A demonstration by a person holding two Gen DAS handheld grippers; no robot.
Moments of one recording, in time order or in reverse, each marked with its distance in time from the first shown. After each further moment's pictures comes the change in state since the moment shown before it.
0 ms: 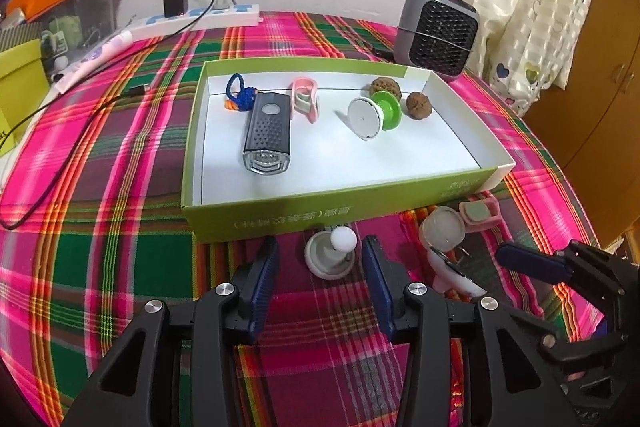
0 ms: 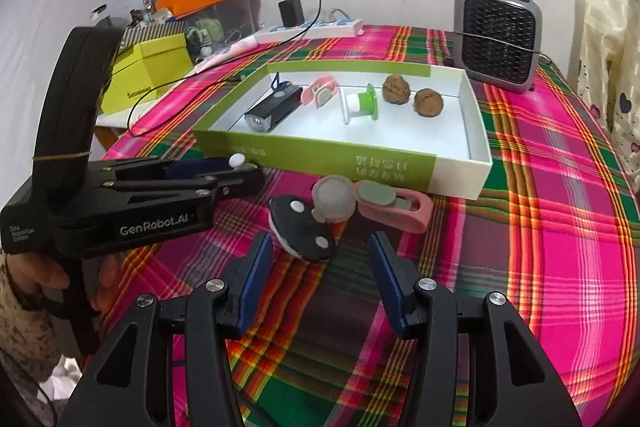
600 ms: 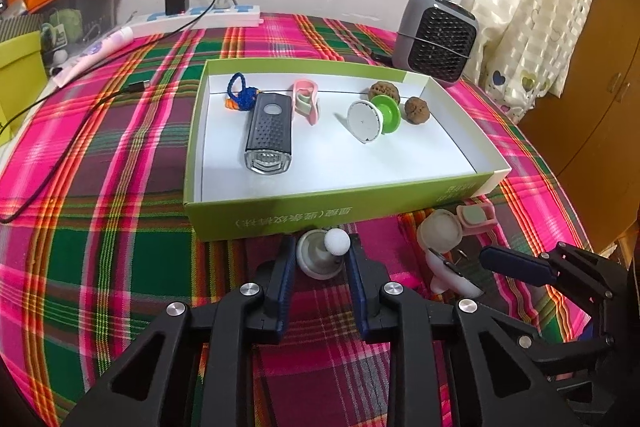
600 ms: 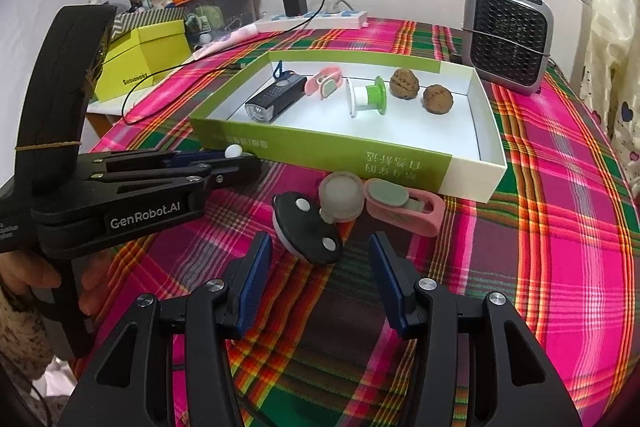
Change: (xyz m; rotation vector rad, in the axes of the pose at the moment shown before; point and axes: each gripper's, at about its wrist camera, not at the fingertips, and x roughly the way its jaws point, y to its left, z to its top) left arm -0.001 0.004 -0.001 -0.020 -0.011 -0.026; right arm 0.010 0.006 0.003 -0.024 0.031 -0.037
